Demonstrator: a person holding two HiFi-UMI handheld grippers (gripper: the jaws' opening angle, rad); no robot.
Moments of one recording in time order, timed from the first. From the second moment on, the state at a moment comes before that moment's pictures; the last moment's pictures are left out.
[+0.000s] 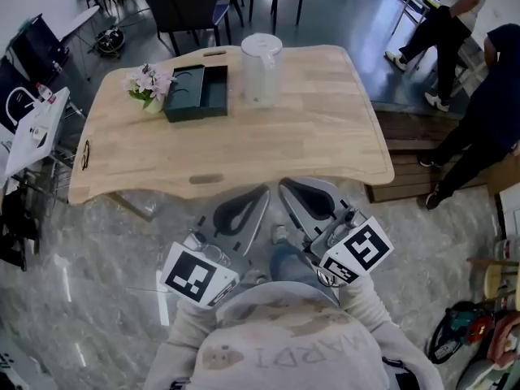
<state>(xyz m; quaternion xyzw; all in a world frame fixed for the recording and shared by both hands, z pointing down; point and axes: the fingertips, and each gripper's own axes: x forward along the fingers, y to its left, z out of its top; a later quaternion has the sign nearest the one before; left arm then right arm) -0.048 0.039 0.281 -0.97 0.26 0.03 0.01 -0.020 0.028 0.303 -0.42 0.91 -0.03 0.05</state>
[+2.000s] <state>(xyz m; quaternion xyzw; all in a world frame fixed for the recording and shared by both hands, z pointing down) 0.041 -0.203 0.308 -0.94 0.33 -0.02 -0.06 0.074 -0.356 0.441 -0.34 0.93 -0.13 -0.09</state>
